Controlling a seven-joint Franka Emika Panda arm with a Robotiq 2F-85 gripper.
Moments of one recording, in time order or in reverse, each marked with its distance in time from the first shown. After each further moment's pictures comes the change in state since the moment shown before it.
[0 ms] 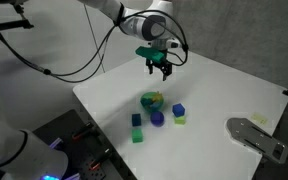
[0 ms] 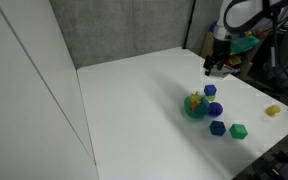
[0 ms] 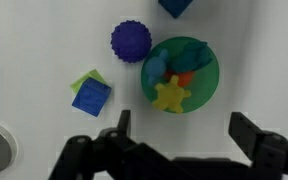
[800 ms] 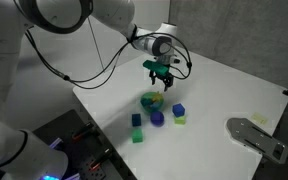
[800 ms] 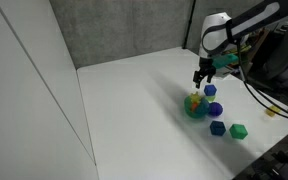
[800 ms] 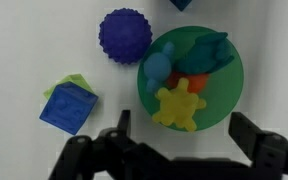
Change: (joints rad) arm 0.008 0.287 -0.001 0.216 -0.003 -0.040 0.000
